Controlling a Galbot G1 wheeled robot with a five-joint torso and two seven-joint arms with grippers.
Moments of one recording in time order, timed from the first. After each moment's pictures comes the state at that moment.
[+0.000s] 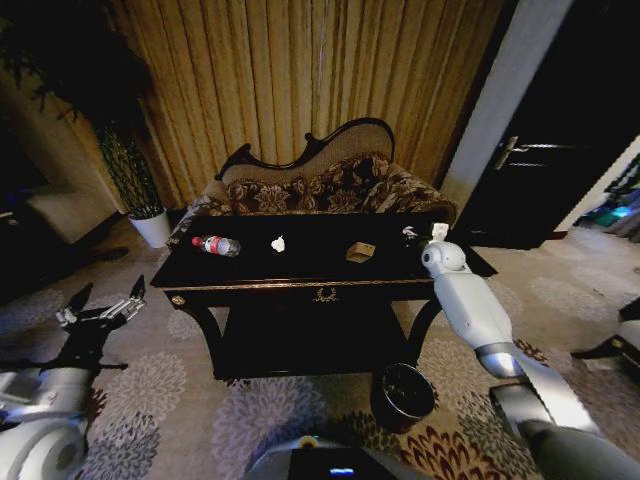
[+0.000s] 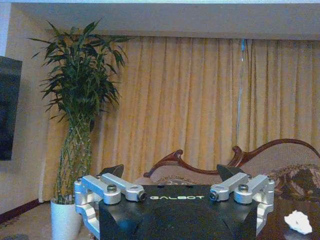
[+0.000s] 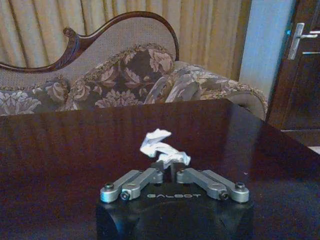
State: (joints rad) left arm 1.79 -1.26 -1.18 -2.42 -0.72 0.16 0.01; right arm -0.44 1.03 0.26 1.17 0.66 -0.53 0.23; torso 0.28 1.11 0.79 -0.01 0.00
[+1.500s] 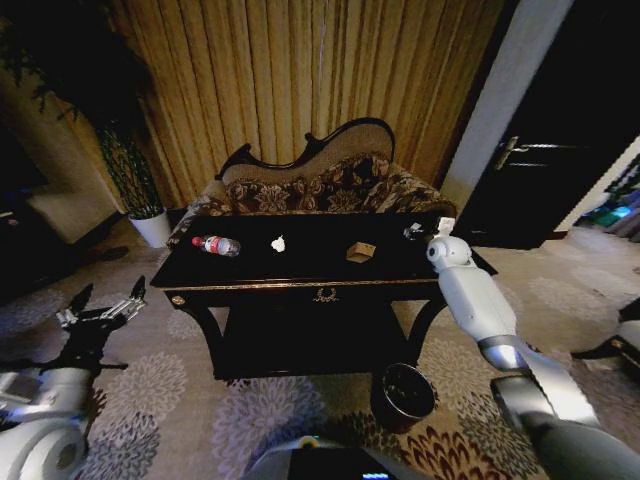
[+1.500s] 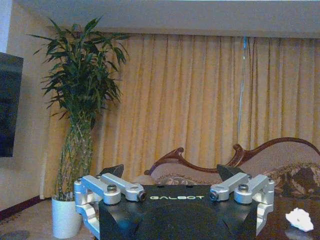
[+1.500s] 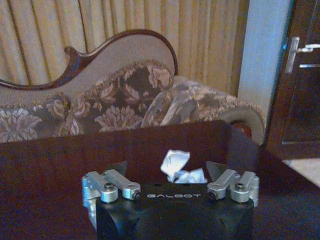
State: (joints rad) left arm 1.79 -1.26 -1.17 -2.41 -0.72 0.16 0.01; right arm -0.39 1.01 0.26 1.14 0.67 -0.50 0.20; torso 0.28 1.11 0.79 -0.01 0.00
